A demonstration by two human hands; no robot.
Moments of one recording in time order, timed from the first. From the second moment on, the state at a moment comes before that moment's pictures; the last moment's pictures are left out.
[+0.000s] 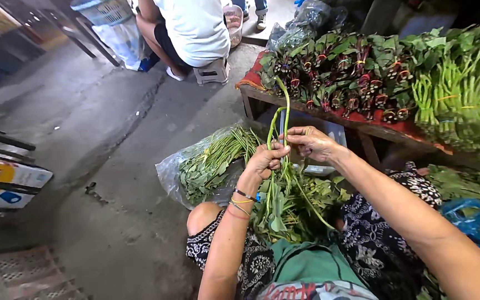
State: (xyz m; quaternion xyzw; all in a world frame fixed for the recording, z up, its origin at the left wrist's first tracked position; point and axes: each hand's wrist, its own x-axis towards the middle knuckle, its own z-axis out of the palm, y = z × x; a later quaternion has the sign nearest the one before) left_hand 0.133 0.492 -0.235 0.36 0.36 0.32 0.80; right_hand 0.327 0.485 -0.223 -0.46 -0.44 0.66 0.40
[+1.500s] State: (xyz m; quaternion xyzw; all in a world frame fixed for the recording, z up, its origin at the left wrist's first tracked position) left_hand 0.114 0.502 -0.224 0.34 0.27 0.44 0.79; right_hand 0.340 0.464 -0.194 -0.47 -0.52 0.55 0.46
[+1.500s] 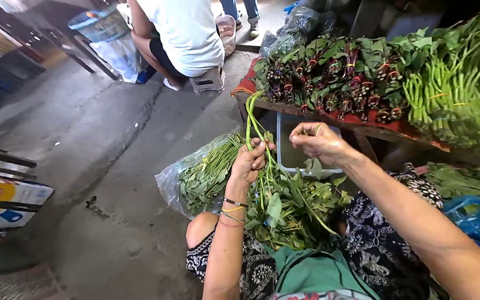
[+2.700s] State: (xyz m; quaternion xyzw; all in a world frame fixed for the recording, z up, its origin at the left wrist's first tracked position) left_hand 0.109 0.510 -0.232 0.16 0.24 0.52 0.81; right_hand 0.331 0.472 -0.204 -0.48 -0.49 0.62 0.38
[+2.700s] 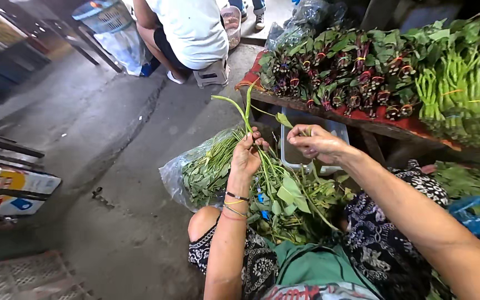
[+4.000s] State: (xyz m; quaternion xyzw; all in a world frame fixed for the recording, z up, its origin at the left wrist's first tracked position) left_hand -0.030 0.500 -0.170 0.24 0.42 0.69 0.55; right_hand 0.198 0.608 -0.465 -0.61 -0.29 0.71 0.22
